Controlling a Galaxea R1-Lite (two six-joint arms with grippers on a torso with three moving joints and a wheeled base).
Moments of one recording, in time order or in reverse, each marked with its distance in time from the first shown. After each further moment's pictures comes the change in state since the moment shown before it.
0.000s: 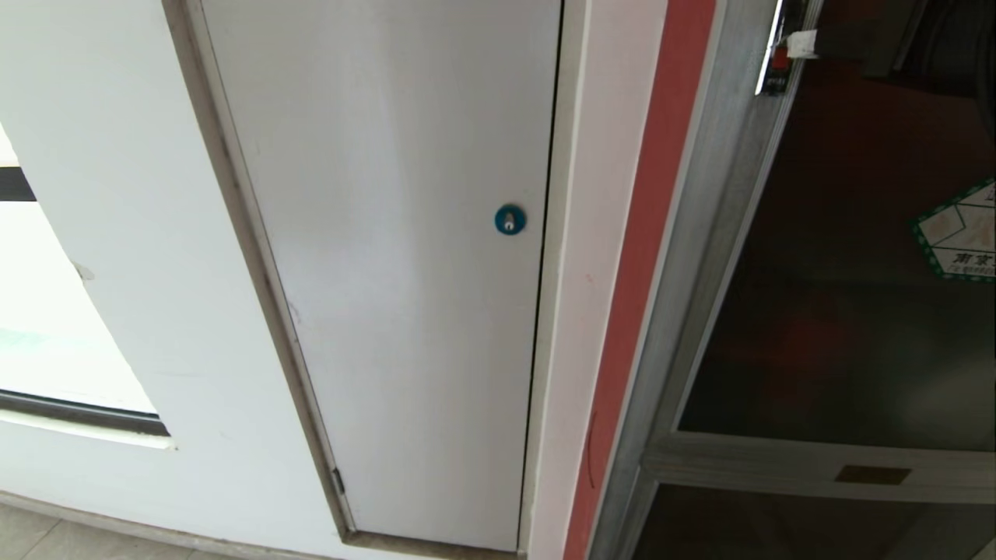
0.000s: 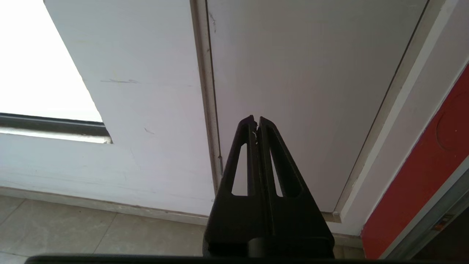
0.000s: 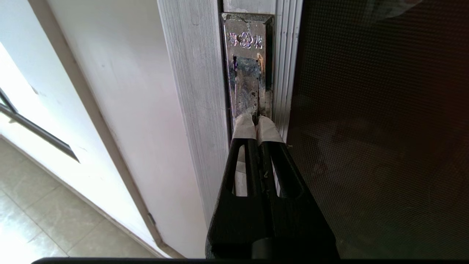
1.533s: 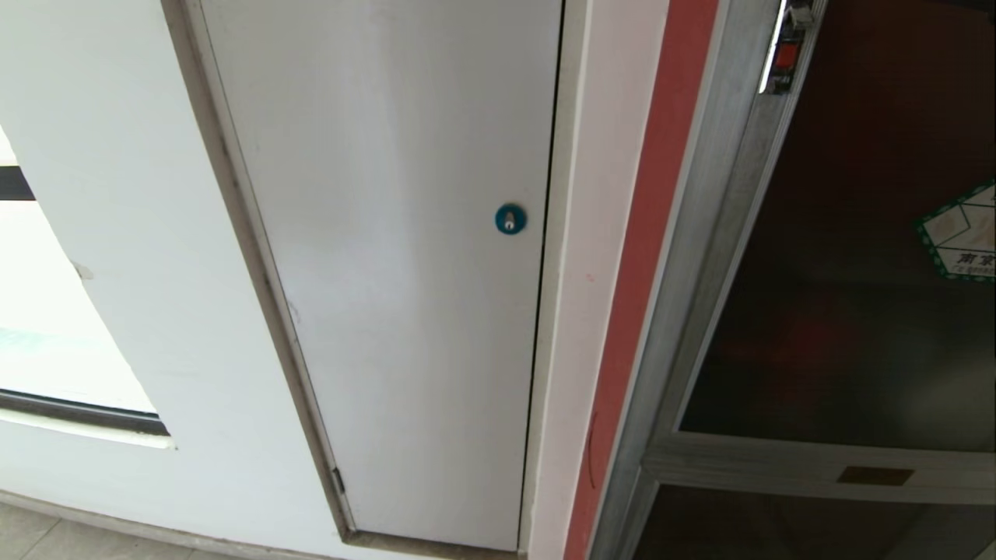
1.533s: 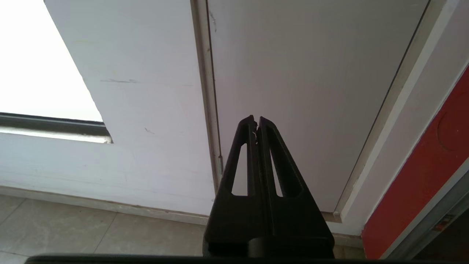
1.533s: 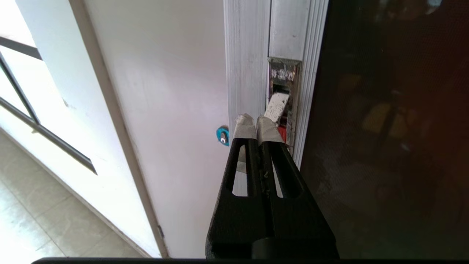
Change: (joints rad) left arm 0.000 0.000 0.000 0.000 0.000 0.000; right arm 0.027 -0.162 0.048 0.001 0.032 0.008
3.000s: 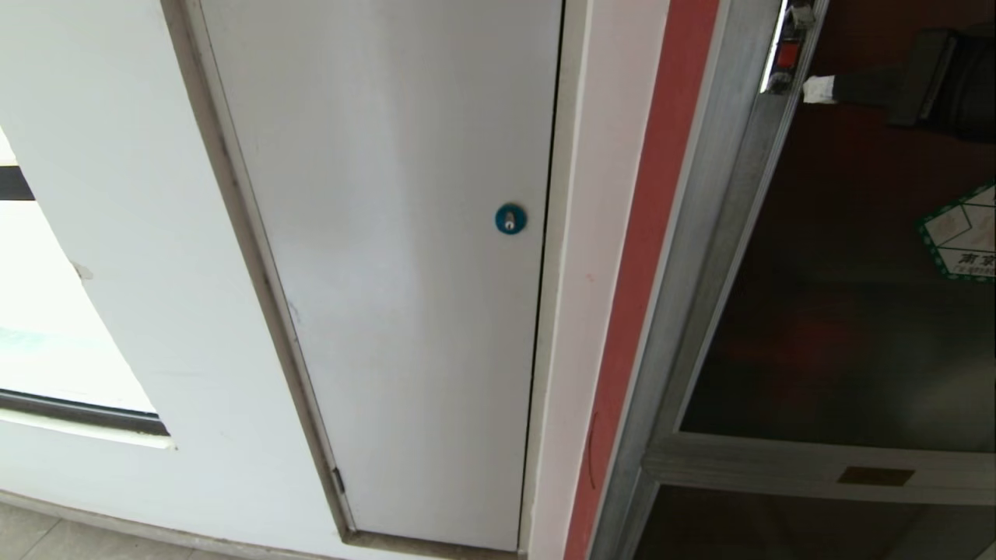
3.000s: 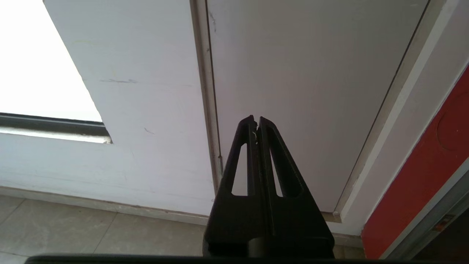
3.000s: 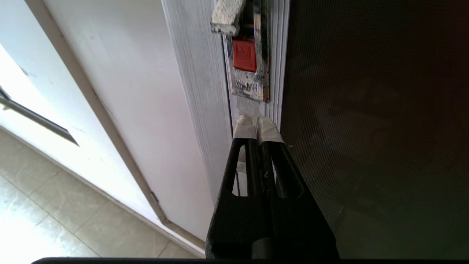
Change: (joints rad) left arm 0.000 0.000 0.000 0.000 0.000 0.000; right arm -0.006 0.047 0.122 0.004 -0.063 0.000
